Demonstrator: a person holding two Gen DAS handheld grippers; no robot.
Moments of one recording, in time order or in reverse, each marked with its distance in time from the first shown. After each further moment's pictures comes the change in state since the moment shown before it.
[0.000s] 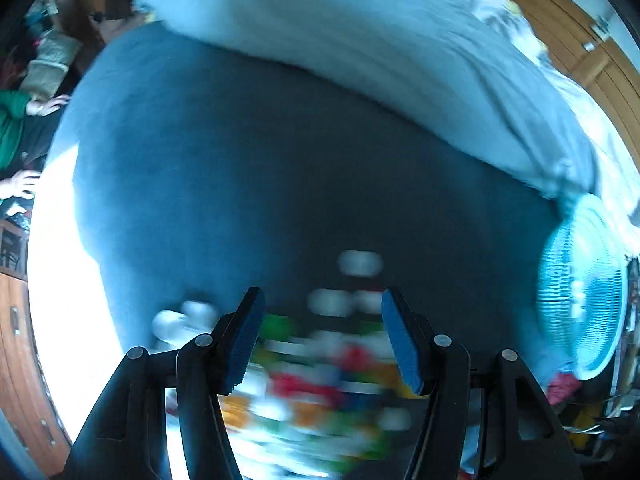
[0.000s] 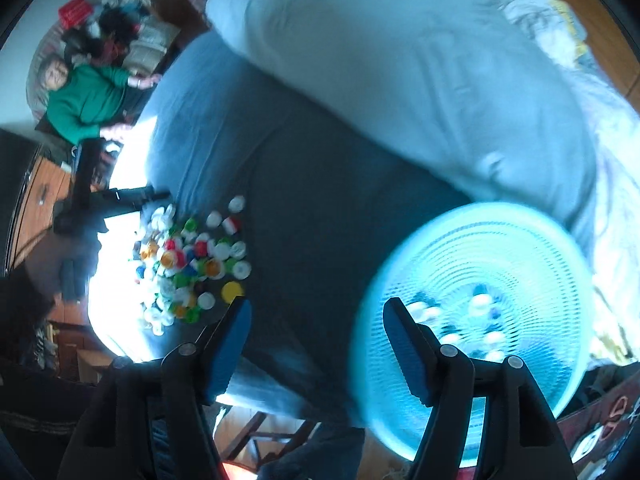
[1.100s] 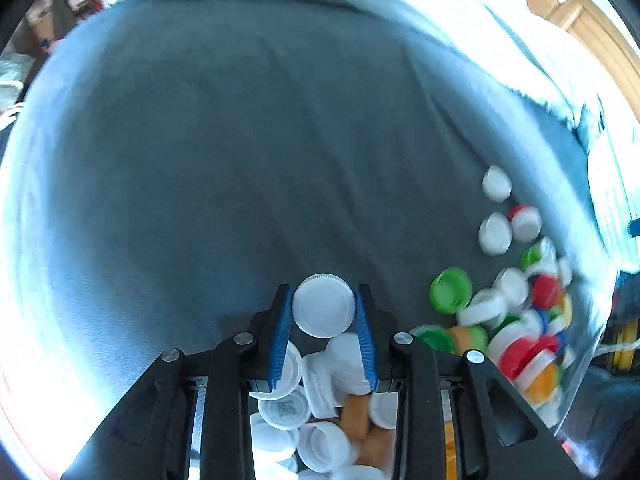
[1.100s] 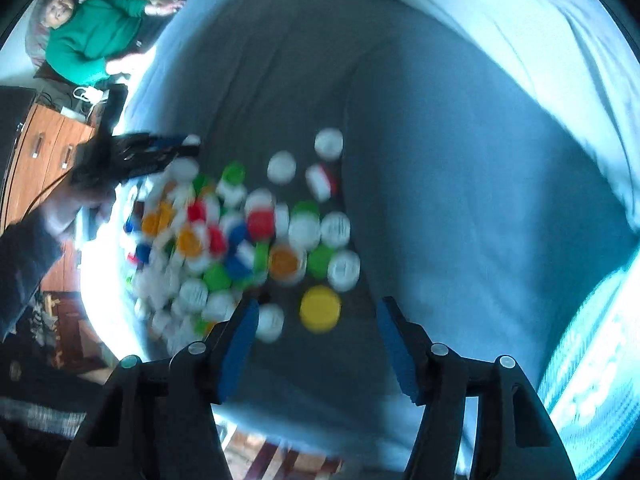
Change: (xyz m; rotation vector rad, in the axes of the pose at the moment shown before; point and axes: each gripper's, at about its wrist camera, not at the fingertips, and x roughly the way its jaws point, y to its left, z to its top) left arm 0.100 0.110 -0.055 0.169 0.033 -0.095; right arm 0.198 0.119 0.043 -0.096 0.115 0.057
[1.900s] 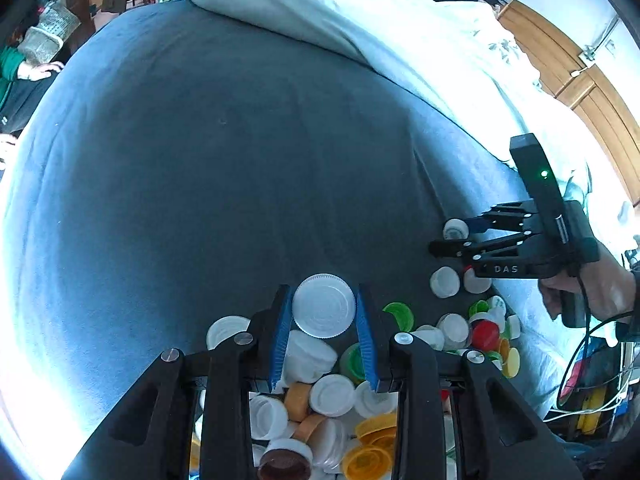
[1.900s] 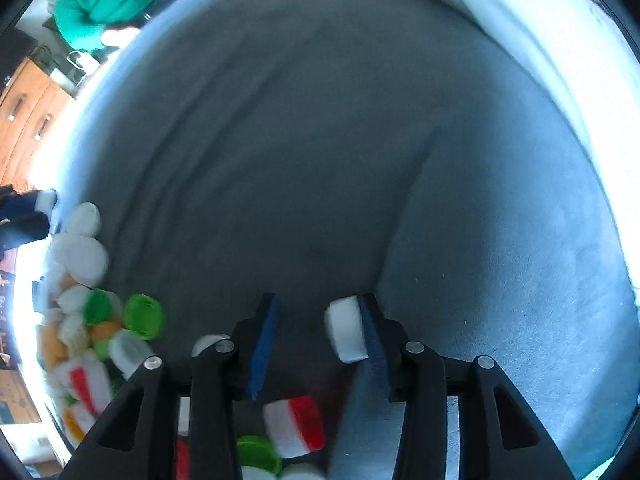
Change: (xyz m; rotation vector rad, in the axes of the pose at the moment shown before) left arm -0.044 -0.001 -0.007 -0.176 -0.141 -0.063; right arm 0.137 0.014 0.122 -0.211 -0.052 -0.065
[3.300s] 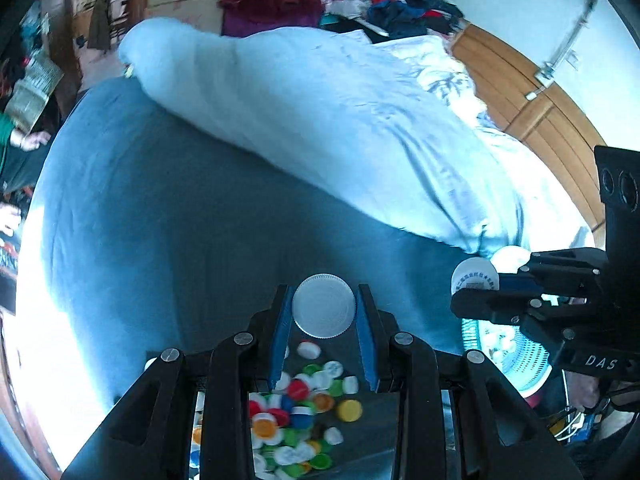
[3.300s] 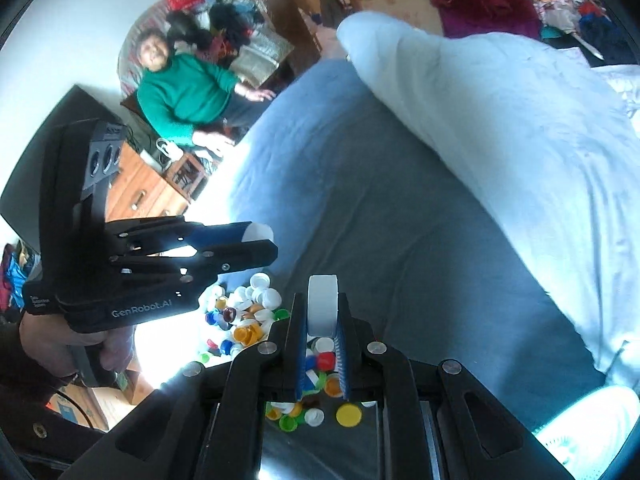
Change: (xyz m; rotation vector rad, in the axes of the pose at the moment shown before) left arm -0.142 -0.191 0.094 0.048 -0.104 -0.038; right arm -0.336 0.015 -0.051 0.038 -0.314 0.179
